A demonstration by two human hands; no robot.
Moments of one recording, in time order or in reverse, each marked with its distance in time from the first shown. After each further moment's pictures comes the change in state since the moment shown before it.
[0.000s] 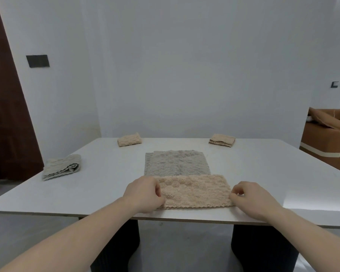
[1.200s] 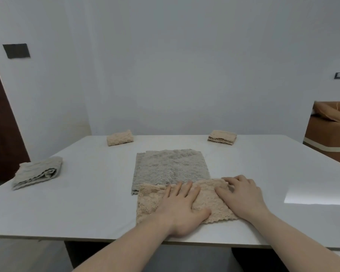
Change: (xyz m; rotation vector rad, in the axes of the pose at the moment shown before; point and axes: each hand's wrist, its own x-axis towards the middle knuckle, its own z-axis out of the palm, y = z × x) left_hand 0.051 0.081 0.077 0.058 -0.280 0.257; right_hand 0.076 0.006 0.046 -0.009 0.138 0.154
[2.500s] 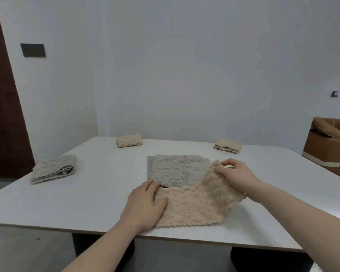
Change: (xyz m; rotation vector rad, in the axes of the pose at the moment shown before) left_hand -0.053 -0.123 -0.005 -0.286 0.386 -0.205; right_hand 0.002 -0.093 -0.061 0.700 -0.173 0.106
